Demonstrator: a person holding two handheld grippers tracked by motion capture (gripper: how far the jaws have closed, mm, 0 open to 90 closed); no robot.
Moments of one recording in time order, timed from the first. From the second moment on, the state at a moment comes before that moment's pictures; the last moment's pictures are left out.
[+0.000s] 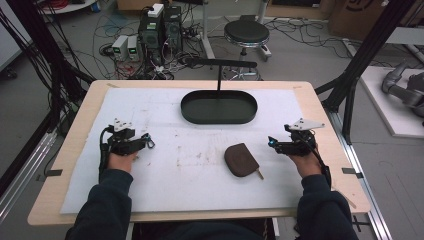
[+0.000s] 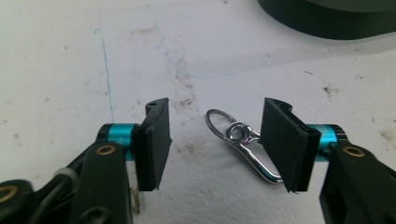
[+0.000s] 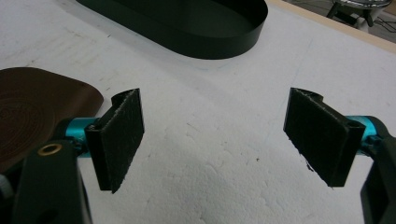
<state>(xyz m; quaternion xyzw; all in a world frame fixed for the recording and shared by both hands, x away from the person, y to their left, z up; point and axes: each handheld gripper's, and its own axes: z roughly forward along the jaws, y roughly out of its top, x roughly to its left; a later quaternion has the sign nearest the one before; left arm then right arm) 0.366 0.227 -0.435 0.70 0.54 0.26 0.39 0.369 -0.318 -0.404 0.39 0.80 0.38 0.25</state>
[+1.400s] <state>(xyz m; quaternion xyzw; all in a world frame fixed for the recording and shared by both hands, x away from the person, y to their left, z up) 0.389 0.206 -0.381 0.71 0.39 0.21 0.55 0.368 -0.318 -0.403 0.40 0.79 0.39 0.25</state>
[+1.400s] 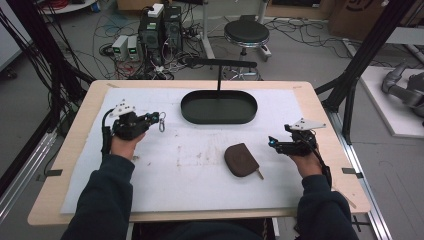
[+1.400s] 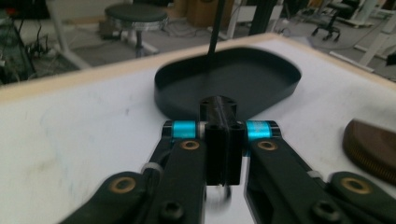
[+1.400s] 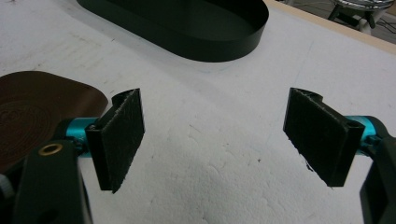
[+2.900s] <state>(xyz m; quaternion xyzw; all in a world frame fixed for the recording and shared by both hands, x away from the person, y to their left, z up) 0.425 0.151 -0.428 0.82 0.39 0.16 0.38 0.366 -0.320 -0.404 0.39 0.80 0.39 0.24</state>
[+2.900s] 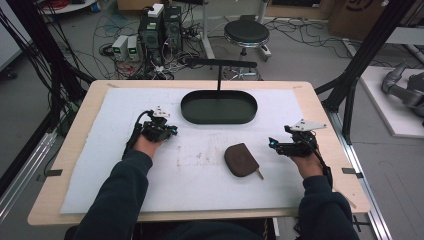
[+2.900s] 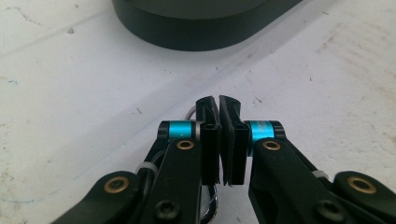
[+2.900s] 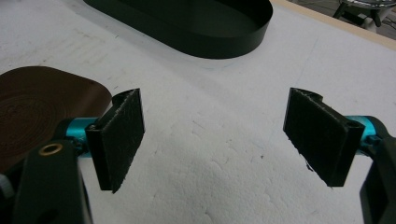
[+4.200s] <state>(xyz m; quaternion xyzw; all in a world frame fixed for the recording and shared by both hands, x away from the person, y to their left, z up) 0.425 0.183 -0.359 0.74 0.35 0.16 0.55 0.367 -0.317 -0.404 0.39 0.80 0.39 0.24</state>
